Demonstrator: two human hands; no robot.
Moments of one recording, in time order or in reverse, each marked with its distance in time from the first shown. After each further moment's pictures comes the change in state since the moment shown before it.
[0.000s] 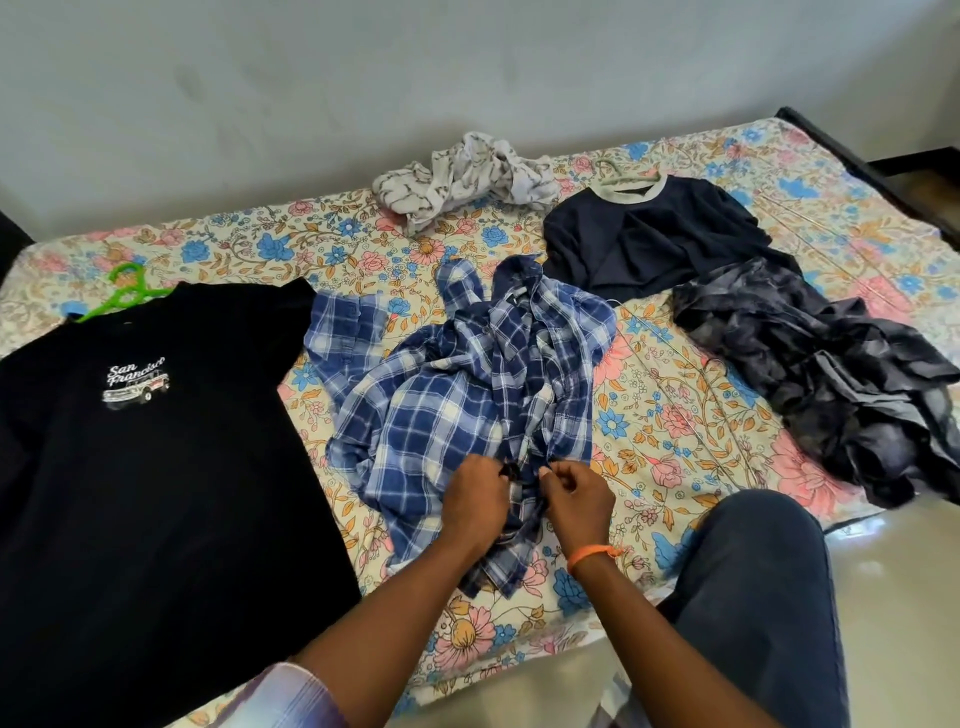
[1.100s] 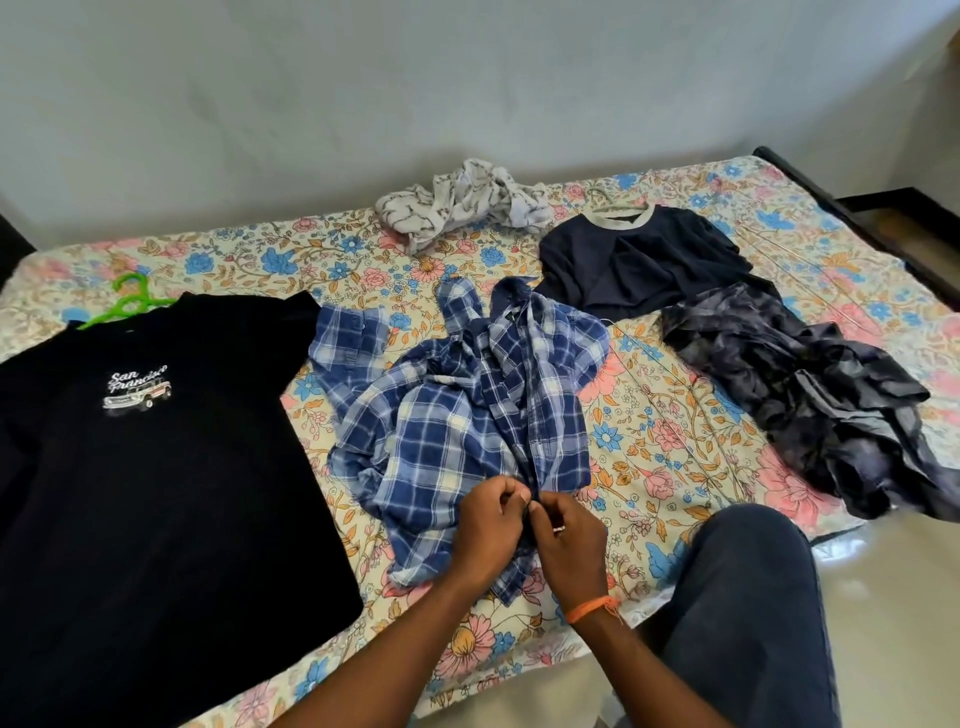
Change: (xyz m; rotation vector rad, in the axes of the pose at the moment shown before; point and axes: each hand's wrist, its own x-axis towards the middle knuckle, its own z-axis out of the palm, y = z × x) left_hand -0.036 0.012 -0.011 -0.535 0.012 -0.013; right_hand -0.043 -0.001 -0.011 -0.117 -0.019 -0.335
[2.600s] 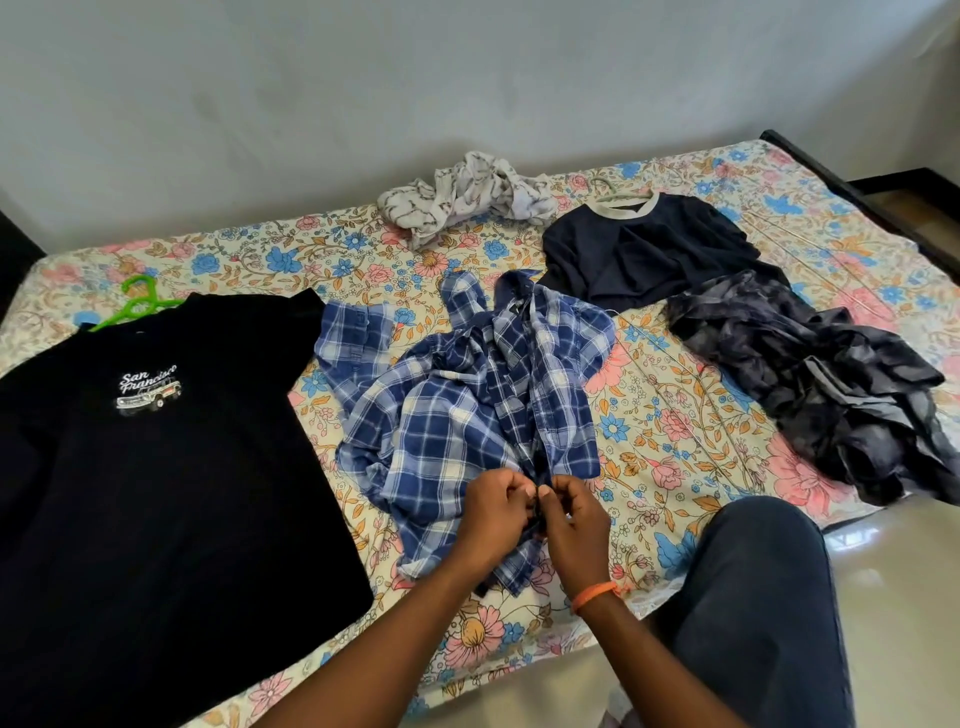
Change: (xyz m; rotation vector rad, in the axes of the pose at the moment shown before) left_hand 0.001 0.010 -0.009 0.034 -0.074 -0.062; right_hand 0.000 -0.004 0.005 0.285 0.002 0.196
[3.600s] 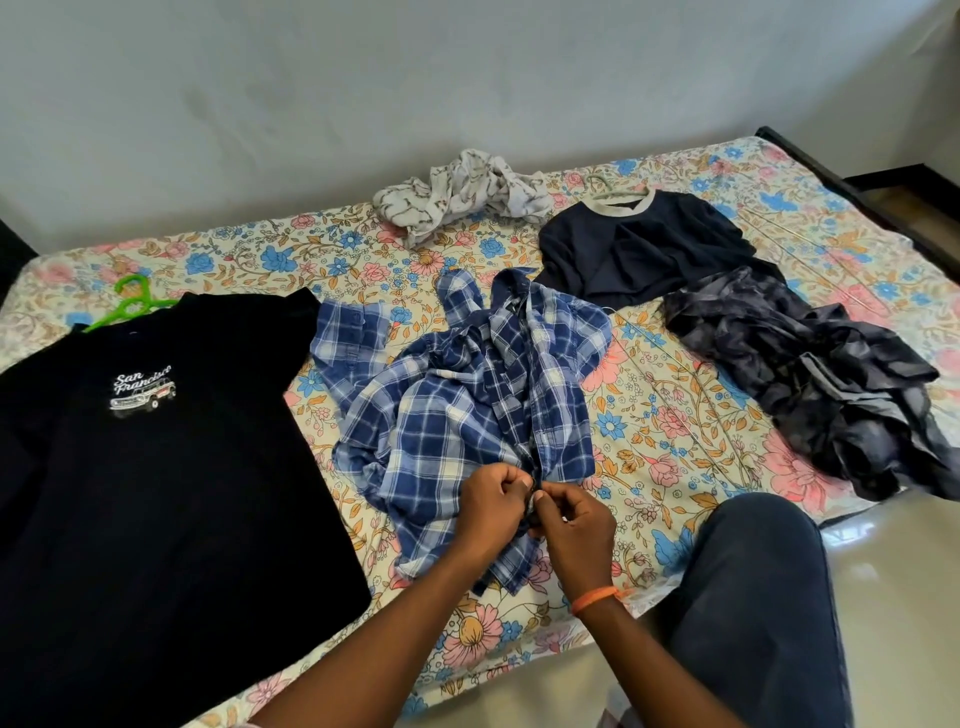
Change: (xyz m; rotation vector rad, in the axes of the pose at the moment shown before) left_hand 0.003 0.002 0.000 -0.033 0.028 -0.022; right_hand -0.010 -0.012 -0.005 0.108 0.028 0.049
